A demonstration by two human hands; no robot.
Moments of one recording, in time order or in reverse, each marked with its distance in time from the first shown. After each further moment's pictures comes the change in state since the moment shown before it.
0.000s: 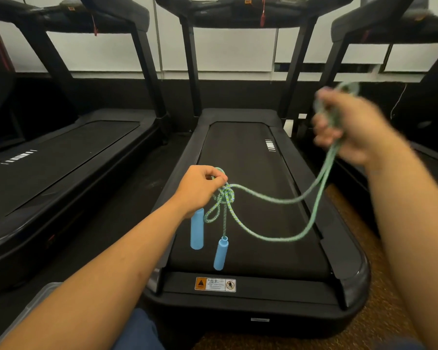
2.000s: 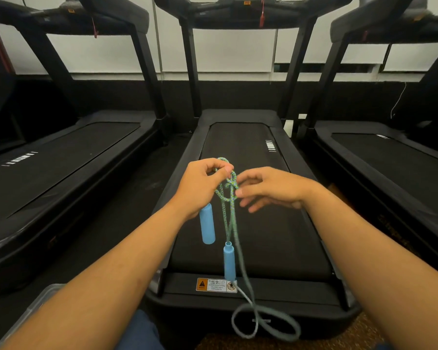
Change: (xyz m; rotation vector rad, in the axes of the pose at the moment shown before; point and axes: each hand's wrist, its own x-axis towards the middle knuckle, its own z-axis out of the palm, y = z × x) left_hand -0.005 0.012 0.000 -0.162 0.015 0.184; right_hand -0.003 0.106 0.066 -0.399 -0.588 0.303
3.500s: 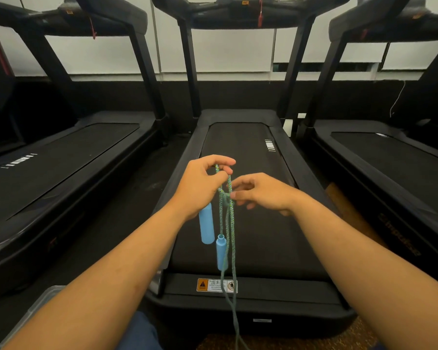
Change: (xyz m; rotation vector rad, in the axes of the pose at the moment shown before) left_hand -0.008 0.015 -0.004 0.110 -0.035 0.029; right_hand 0.009 0.010 0.018 -0.182 0.158 -0.032
